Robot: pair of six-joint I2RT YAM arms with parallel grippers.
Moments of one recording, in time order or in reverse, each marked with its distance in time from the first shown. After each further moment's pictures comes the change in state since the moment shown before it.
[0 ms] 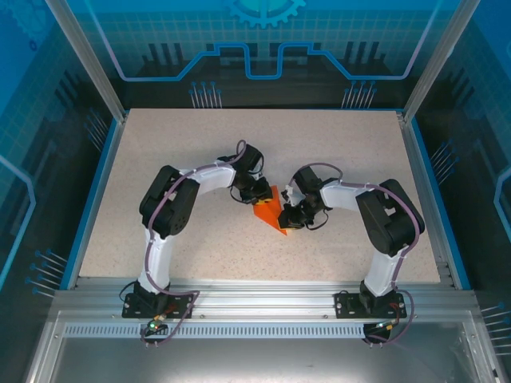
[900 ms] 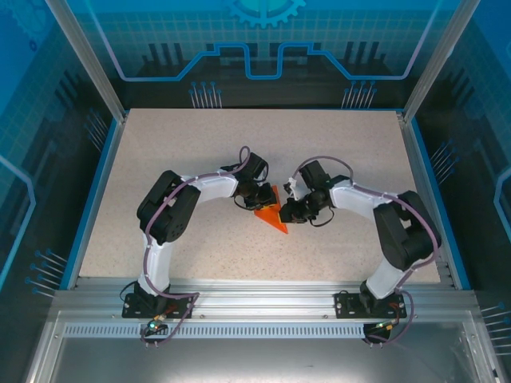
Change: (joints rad) left arm -0.074 -0.067 -0.134 0.153 -0.055 -0.088; right arm -0.016 -0.122 -0.002 -0.015 -0.046 -0.008
